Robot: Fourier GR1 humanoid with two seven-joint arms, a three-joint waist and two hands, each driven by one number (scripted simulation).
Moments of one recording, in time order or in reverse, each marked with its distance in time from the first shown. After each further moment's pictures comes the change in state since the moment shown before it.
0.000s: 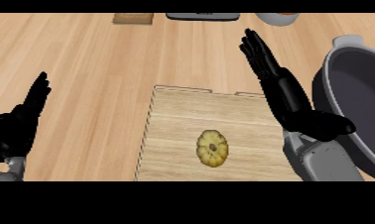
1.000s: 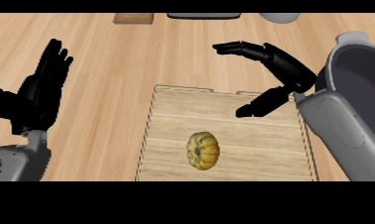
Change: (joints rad) left arm -0.159 -0.161 0.049 -0.175 0.098 0.031 0.150; right arm -0.274 -0.180 0.040 0.349 0.260 0.364 -0.387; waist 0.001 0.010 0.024
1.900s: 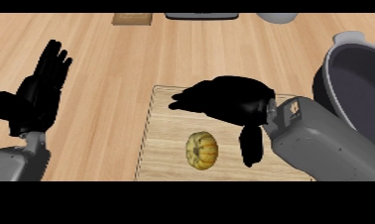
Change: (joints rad) left arm 0.011 -0.016 0.018 -0.026 -0.016 -0.010 0.039; right arm -0.167 -0.020 0.302 -0.322 0.131 0.465 0.670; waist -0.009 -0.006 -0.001
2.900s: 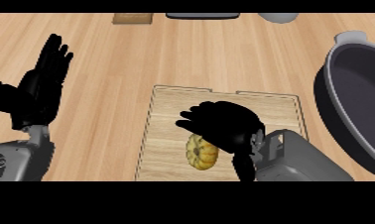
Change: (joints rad) left arm -0.041 -0.070 0.066 0.014 -0.080 -0.054 0.032; right arm 0.220 0.145 -0.003 -0.068 0.322 0.124 0.104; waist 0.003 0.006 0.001
